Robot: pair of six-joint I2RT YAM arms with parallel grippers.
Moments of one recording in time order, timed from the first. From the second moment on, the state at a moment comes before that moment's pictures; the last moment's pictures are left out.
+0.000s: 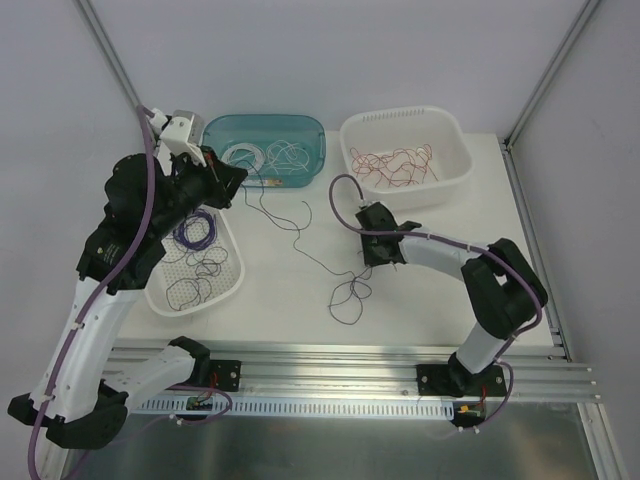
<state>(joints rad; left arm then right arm) -0.42 0.96 1.42 -0.58 0.15 -0.29 0.67 1.70 1.00 -0.36 0.19 0.39</state>
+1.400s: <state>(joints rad) -0.31 1.14 1.94 -0.81 -0.56 0.00 0.20 1.21 0.82 -0.61 0.03 0.46</state>
